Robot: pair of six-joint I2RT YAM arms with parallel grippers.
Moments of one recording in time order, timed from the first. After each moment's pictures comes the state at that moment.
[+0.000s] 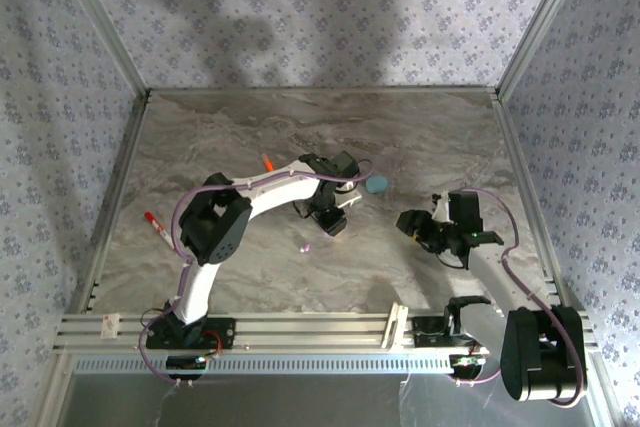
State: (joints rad) left arm -0.86 2.07 1.58 -0.95 0.12 0.03; right arm 0.07 1.01 0.39 -0.29 -0.56 0.63
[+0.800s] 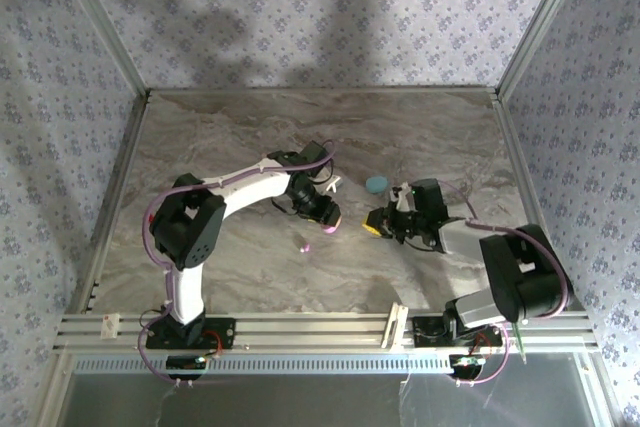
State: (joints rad) left arm -0.74 1.92 1.37 -0.75 0.42 -0.27; right arm 0.30 1.44 0.44 0.24 -0.77 0.92
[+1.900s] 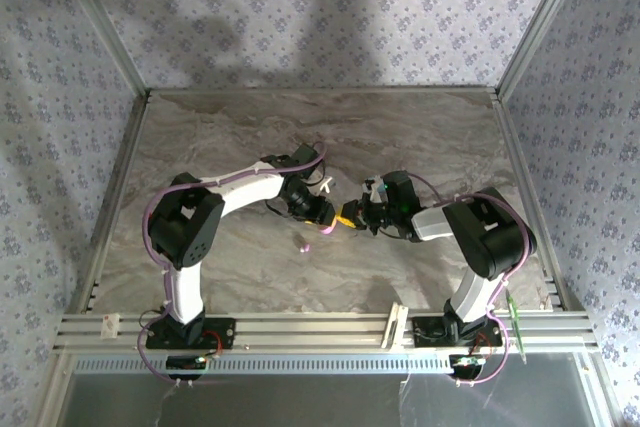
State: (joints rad) left arm -0.70 1.90 1.29 -0.66 0.45 -0.33; right arm 0.45 1.72 0.57 0.52 -0.77 1.09
